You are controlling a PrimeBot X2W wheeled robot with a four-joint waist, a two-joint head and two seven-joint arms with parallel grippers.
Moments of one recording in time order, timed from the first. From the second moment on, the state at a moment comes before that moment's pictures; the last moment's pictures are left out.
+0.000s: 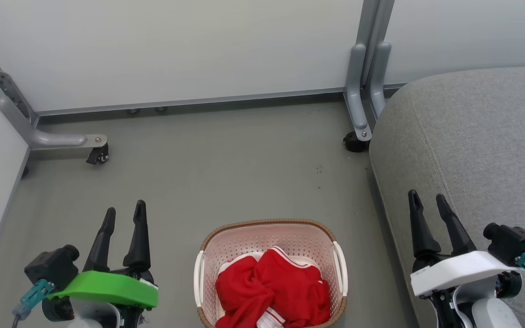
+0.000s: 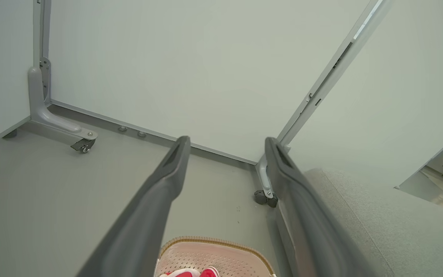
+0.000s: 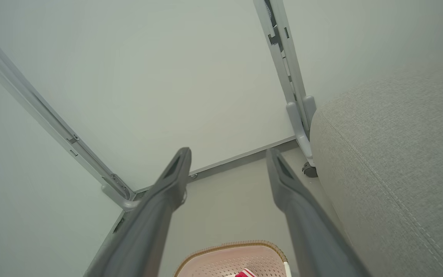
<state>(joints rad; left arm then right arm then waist) -0.05 0.08 -0.08 0.16 -0.60 -0.13 -0.14 -0.02 -0.05 0.03 0.09 0.49 0.13 -0.14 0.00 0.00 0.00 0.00</state>
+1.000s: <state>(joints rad) -0.05 0.08 -0.11 0.20 -0.31 -0.13 -0.21 0.00 -0.05 0.06 0.14 0.27 0.13 -0.21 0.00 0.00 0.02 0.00</state>
